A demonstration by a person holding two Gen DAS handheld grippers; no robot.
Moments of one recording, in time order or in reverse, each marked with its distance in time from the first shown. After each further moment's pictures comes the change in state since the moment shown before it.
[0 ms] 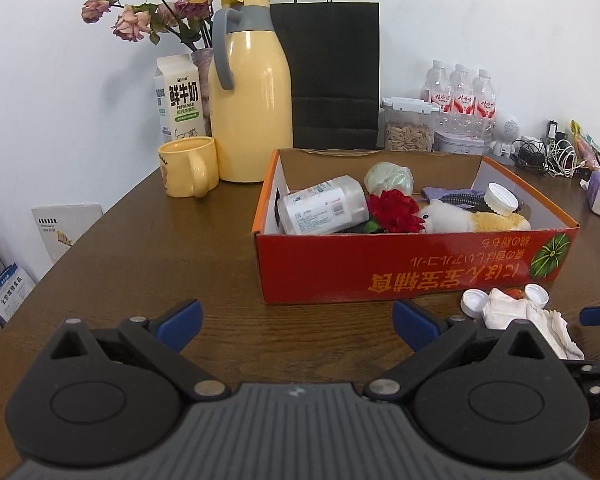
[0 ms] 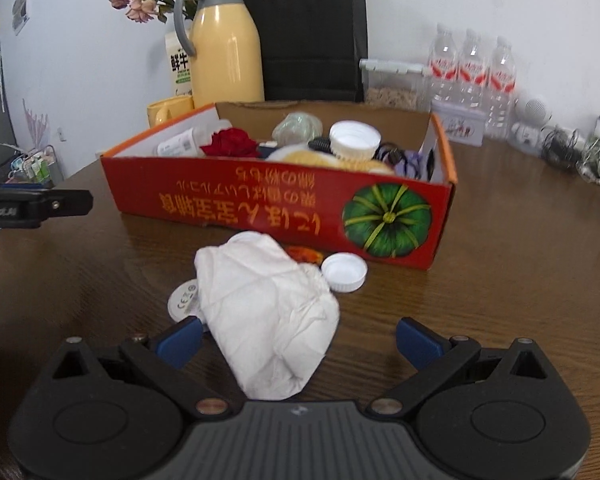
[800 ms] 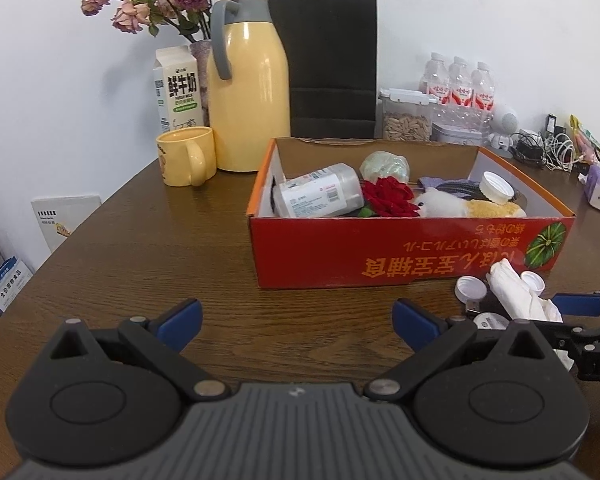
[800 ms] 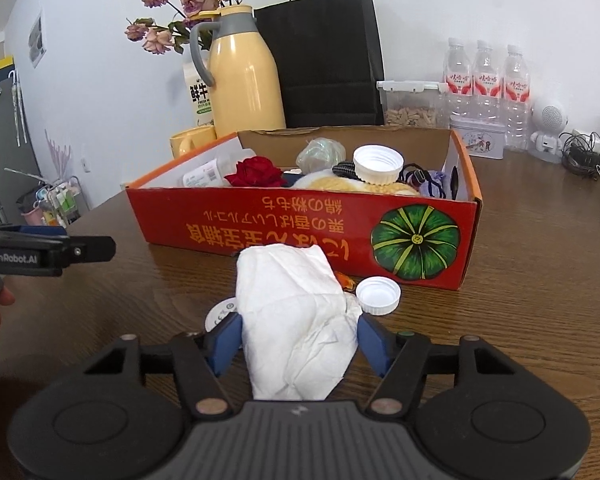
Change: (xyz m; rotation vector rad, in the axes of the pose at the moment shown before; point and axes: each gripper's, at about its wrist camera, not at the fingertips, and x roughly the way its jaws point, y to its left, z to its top) left arm -0.001 -0.007 -0.007 0.004 0.023 -0.004; right arm -0.004 0.003 0.001 0.030 -0.097 0.081
